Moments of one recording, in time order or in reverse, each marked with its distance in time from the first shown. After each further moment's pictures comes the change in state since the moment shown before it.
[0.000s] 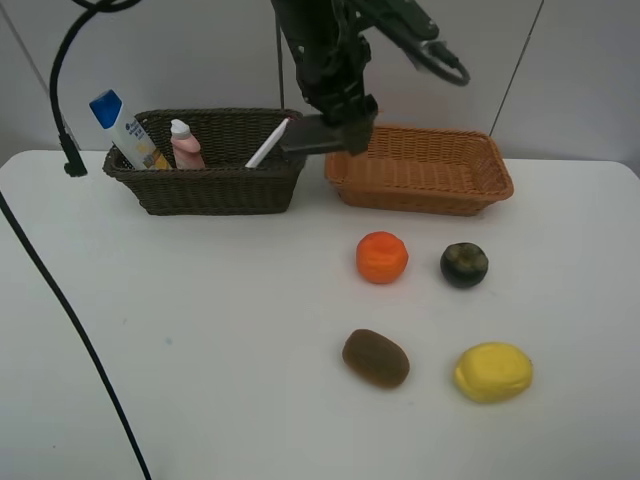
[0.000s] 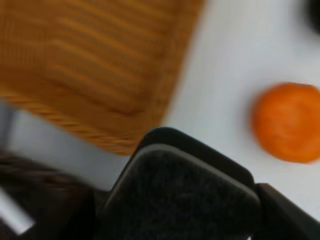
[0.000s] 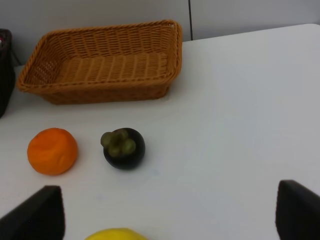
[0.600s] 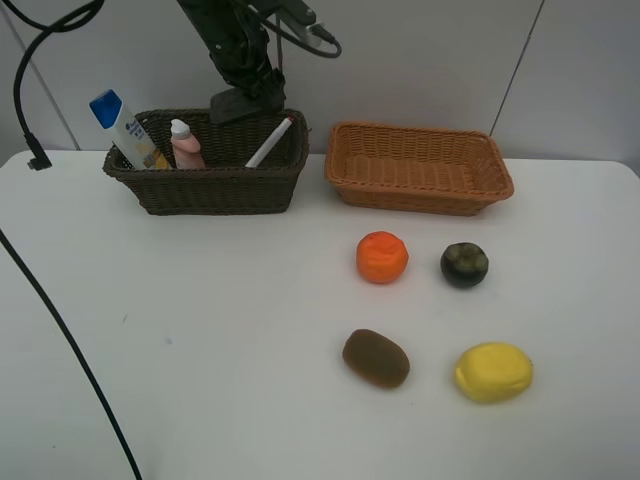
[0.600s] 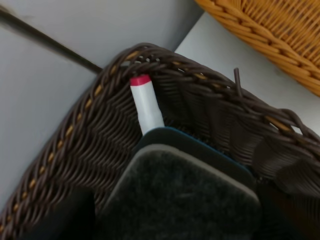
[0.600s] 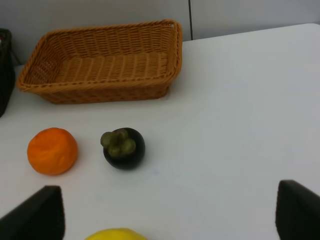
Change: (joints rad) left arm 0.249 0.118 -0.019 0.024 -0.198 -0.034; right arm 0.000 0.000 0.000 0.000 0.000 0.000
